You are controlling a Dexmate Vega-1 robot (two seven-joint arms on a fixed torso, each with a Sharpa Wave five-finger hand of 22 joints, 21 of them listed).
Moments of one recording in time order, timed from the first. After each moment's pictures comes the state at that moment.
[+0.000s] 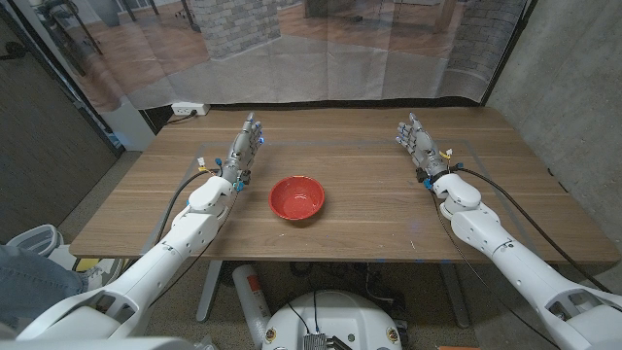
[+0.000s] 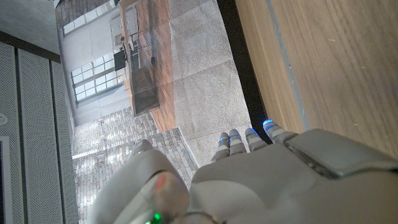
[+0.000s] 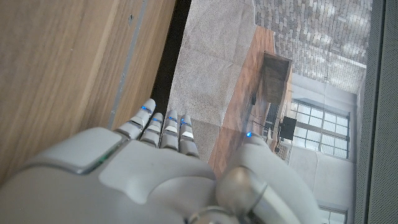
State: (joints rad) left arm 0.84 0.50 0.37 -1.30 -0.65 -0.30 -0.03; left_hand 0.28 -0.06 0.08 0.09 0.34 -0.08 0.07 0.20 0.18 -0.06 0.02 0.21 0.18 -0.13 0.02 0.19 0.18 -0.14 -0.04 0.25 0.17; right arm -0.84 -0.50 -0.36 -1.30 0.64 0.28 0.04; right_hand 0.25 0.00 0.15 0.09 0.21 0.17 0.10 0.20 0.18 0.16 0.10 0.21 0.18 0.05 0.07 0.19 0.18 0.04 -0.03 0.44 0.17
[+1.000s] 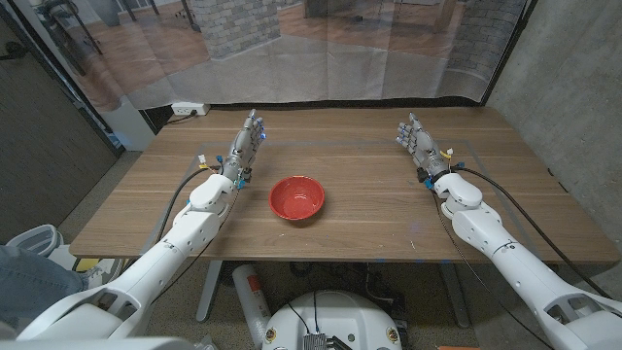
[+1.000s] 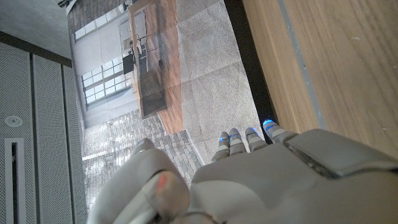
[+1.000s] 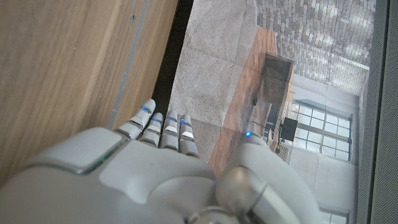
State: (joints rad) left arm 0.83 0.51 0.37 -1.31 -0.64 -0.32 -0.05; left_hand 0.29 -0.05 0.08 0.09 0.34 -0.07 0.07 0.21 0.18 -0.05 0.02 0.21 0.18 -0.12 0.02 0.19 0.18 -0.14 -0.04 0.25 0.17; right arm -0.87 -0.48 -0.30 -1.33 0.60 0.23 0.05; right_hand 0.25 0.00 0.15 0.09 0.21 0.17 0.10 0.20 0.18 0.16 0.10 0.21 0.18 0.05 0.07 0.19 0.18 0.04 -0.03 0.44 0.17
